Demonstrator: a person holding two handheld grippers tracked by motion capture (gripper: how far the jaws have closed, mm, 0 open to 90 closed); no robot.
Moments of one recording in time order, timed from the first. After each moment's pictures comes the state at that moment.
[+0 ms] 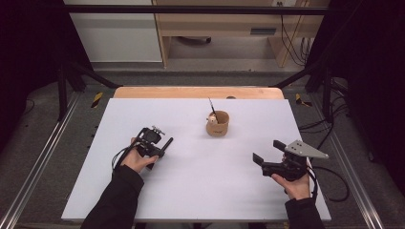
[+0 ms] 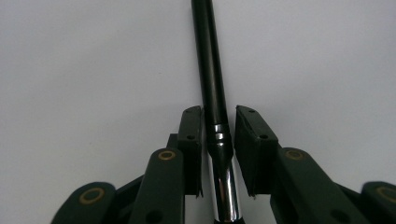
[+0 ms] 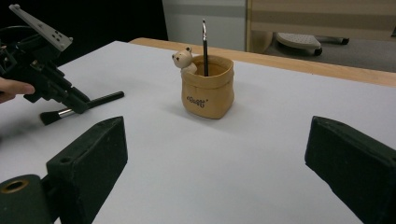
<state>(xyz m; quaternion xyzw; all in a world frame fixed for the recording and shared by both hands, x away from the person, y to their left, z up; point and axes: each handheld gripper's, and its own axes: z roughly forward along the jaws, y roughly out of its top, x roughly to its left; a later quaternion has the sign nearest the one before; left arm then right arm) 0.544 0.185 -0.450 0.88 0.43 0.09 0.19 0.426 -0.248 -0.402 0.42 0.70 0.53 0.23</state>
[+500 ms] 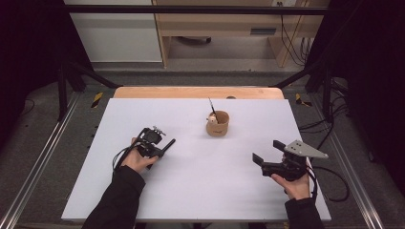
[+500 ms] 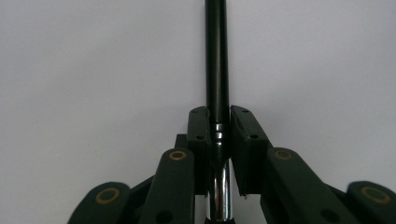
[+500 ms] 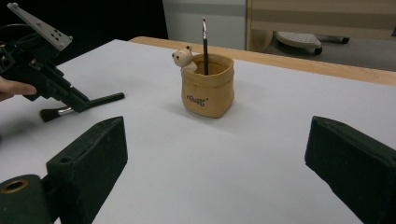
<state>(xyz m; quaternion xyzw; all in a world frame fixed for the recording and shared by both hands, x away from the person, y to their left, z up) 0.542 0.183 -0.450 0.89 0.41 0.10 0.19 0.427 -0.247 -0.402 0.42 0.70 0.52 0.23</state>
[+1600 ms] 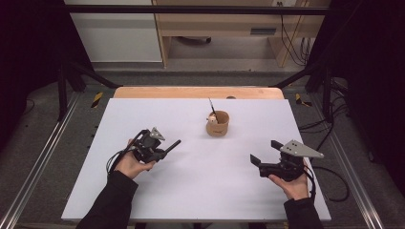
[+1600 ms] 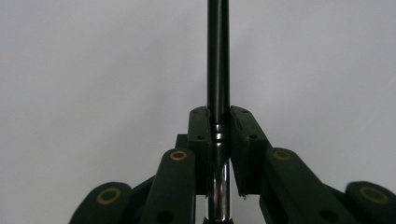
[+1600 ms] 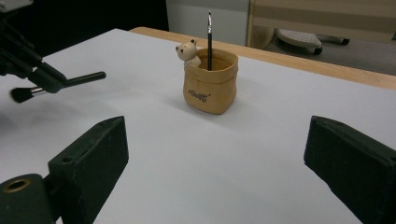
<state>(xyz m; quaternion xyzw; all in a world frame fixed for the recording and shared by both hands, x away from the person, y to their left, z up) 0.501 0.182 -0.413 0.90 0.32 0.11 0.25 0.427 -0.240 -0.401 0.40 0.72 0.50 0.24</state>
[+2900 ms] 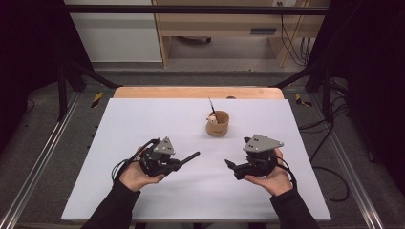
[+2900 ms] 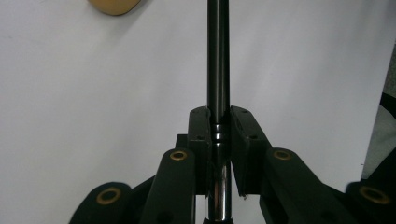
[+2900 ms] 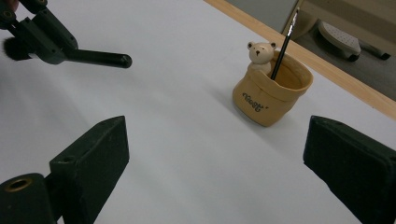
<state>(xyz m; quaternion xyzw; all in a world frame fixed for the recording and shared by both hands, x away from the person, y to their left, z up) 0.456 0.149 -0.381 0.92 0.20 0.08 0.32 0.434 -0.165 -0.372 0.29 0.83 0.42 0.24</state>
